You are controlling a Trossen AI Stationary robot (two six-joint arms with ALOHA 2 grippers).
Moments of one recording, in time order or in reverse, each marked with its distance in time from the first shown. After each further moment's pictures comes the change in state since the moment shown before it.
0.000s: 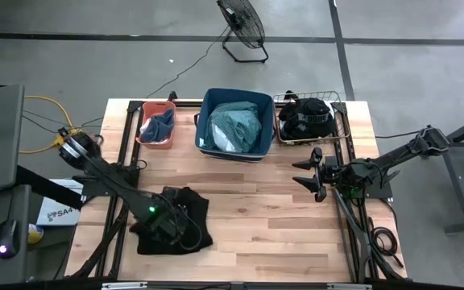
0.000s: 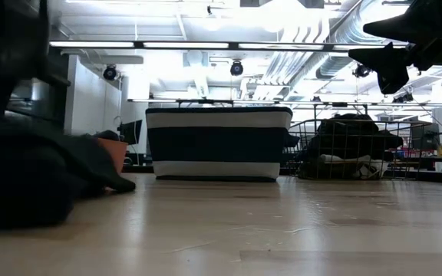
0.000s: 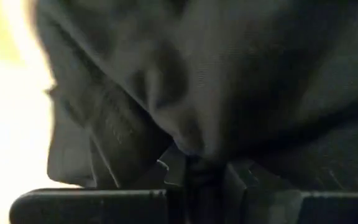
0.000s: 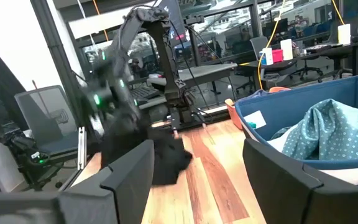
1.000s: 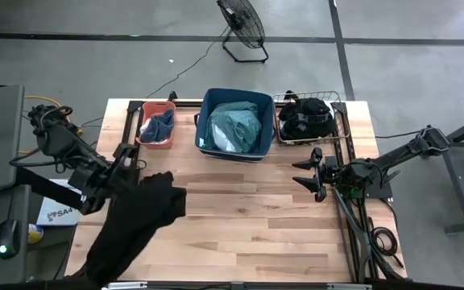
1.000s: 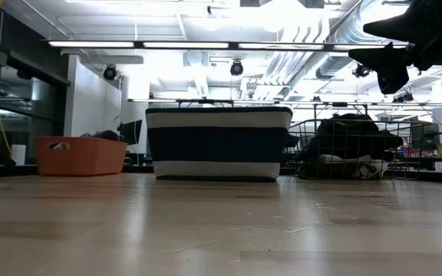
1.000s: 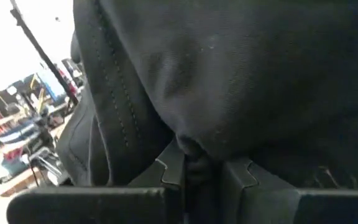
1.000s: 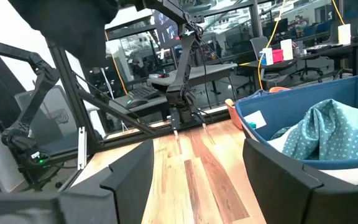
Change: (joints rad) left arm -0.003 -0.815 0.285 0.439 0.128 0.839; right arm 0.000 0.000 0.000 0.000 0.000 0.000
